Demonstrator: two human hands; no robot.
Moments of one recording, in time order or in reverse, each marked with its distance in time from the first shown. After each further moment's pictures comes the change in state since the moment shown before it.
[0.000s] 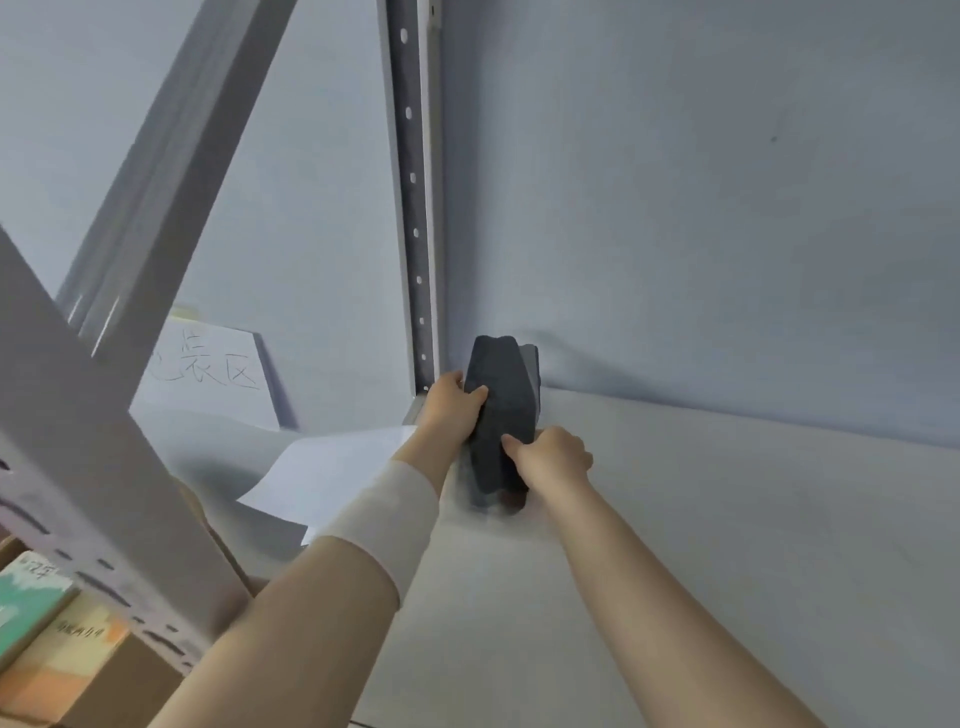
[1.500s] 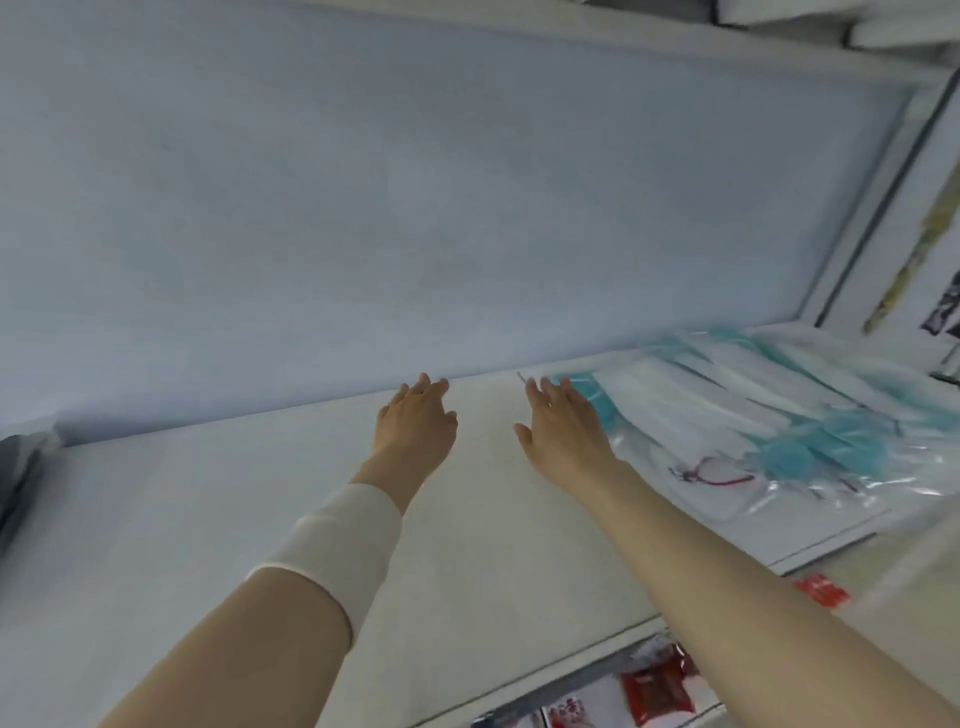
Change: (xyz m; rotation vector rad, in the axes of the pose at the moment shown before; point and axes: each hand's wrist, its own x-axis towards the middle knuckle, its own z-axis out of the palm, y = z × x) left_hand -0.185 0.121 0.356 0.865 -0.344 0.684; right_hand -0.063 0.357 -0.288 -0.583 0.351 0.043
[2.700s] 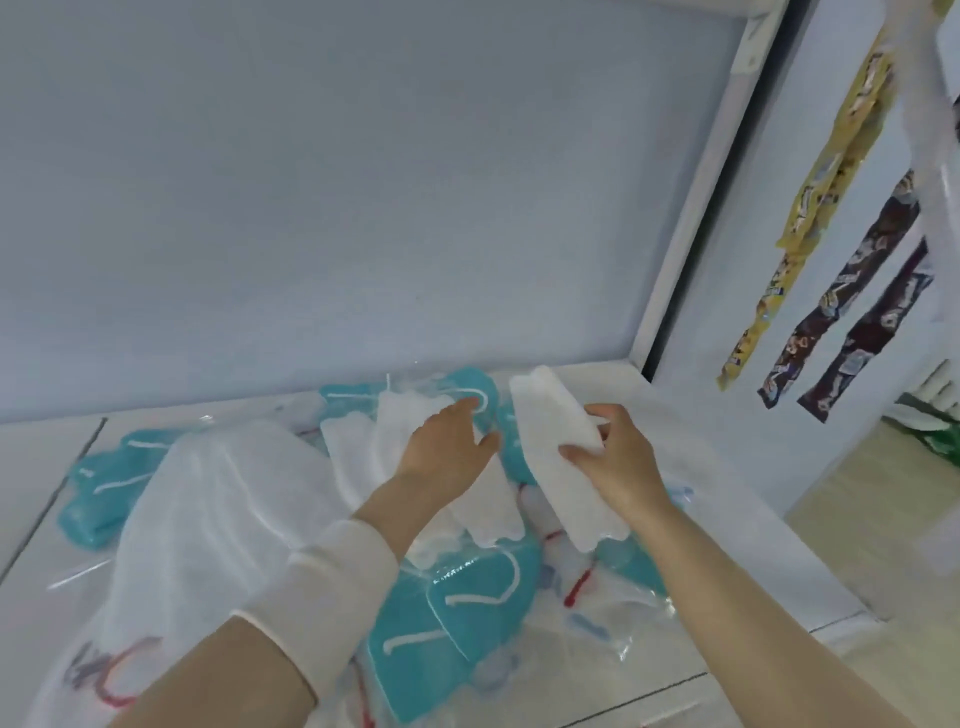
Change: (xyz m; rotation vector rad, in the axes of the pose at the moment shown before) left_hand 0.184 0.482 0.200 -0.277 -0.066 -0.030; right_hand 0.113 0.558 -0.002 0.795 0.046 0.270
